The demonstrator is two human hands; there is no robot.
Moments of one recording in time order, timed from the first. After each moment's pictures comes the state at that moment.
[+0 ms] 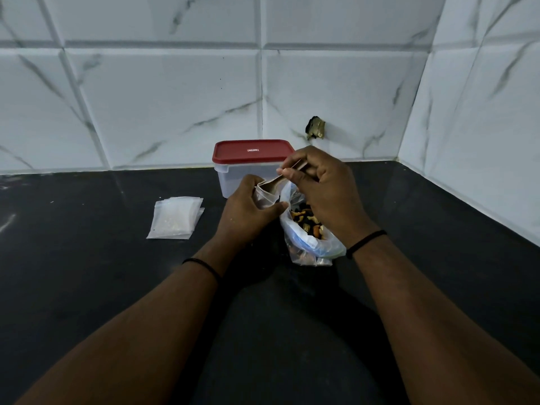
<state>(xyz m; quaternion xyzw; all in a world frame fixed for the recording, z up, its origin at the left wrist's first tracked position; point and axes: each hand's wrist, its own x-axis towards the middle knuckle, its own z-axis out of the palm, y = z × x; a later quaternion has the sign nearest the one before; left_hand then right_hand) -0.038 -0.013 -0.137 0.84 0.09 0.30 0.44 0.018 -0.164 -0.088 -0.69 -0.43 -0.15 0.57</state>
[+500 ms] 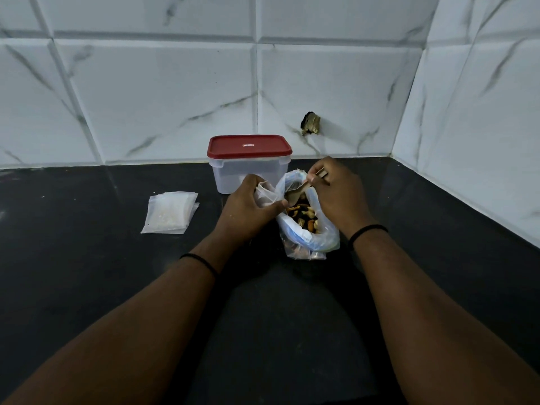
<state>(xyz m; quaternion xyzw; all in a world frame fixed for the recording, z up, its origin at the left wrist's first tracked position) -0.039 -0.017 -0.136 0.86 0.09 0.25 0.44 0.058 -0.180 -0.113 -0.83 -0.27 -0.18 0.46</state>
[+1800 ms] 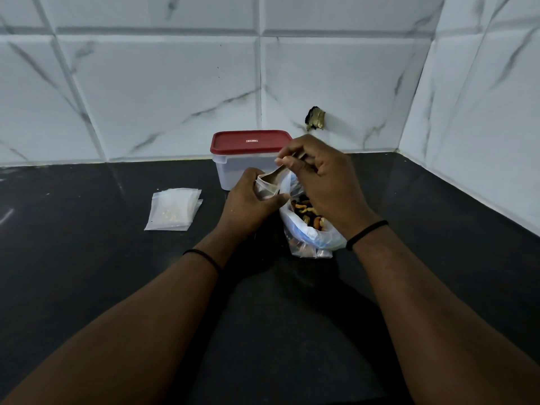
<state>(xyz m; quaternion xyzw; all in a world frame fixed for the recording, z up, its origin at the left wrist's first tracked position) -0.035 -0.015 -0.141 0.83 0.09 0.29 0.48 0.017 -0.166 -0.089 -0.69 -0.46 -0.19 0.52</state>
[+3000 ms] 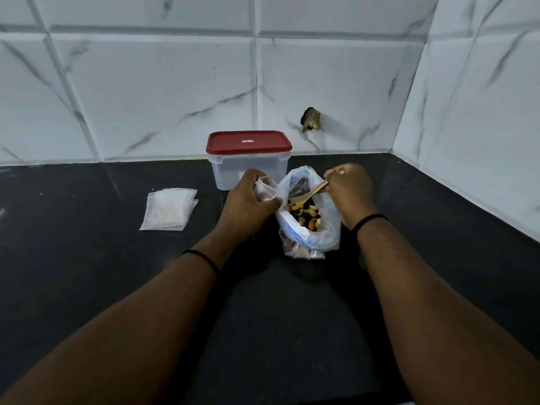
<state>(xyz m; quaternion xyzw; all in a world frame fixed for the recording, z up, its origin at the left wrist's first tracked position) -0.042 -0.027 -0.131 0.83 0.10 0.27 0.48 0.074 -0.181 -0.113 -0.82 -0.09 -0.10 0.55</state>
